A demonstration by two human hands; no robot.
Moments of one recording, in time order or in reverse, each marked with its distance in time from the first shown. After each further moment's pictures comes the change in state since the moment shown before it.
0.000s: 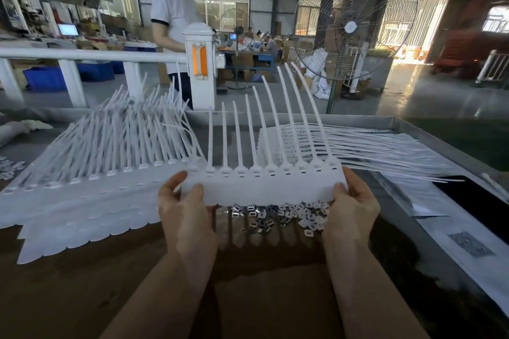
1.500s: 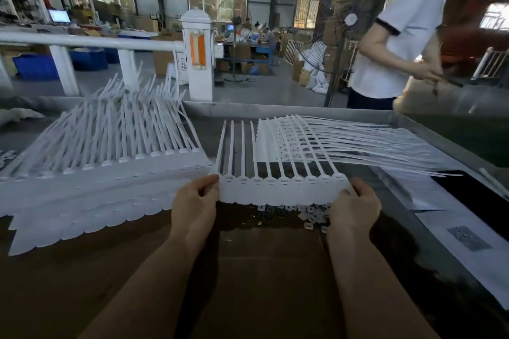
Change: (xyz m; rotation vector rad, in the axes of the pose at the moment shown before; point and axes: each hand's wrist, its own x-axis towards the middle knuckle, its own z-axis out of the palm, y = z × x) left_hand 0.035 -0.024 -0.019 0.723 -0.373 0.196; right_hand 0.014 0.013 -0.010 -0.340 0.127 0.041
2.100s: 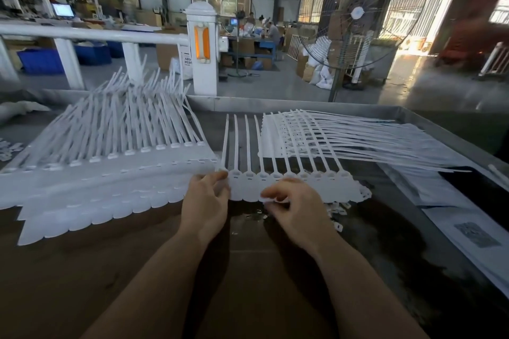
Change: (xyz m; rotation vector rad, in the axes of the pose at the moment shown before) left_hand 0.003 -0.004 0.003 0.359 -0.006 0.158; right_hand -0.051 -0.002 0.008 -0.655 -0.861 -0.874
